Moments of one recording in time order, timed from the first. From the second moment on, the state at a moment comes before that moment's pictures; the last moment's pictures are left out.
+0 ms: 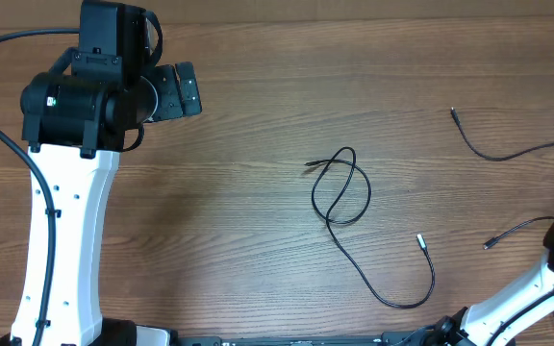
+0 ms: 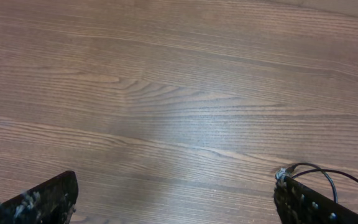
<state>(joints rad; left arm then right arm) -0.16 1.58 1.97 -1.34 -0.10 -0.31 -0.68 2.11 1.94 -0.87 0.27 0.29</state>
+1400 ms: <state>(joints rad) -0.16 1.58 1.97 -1.34 -0.10 -0.31 -0.50 1.81 1.83 -1.29 -0.55 0.26</state>
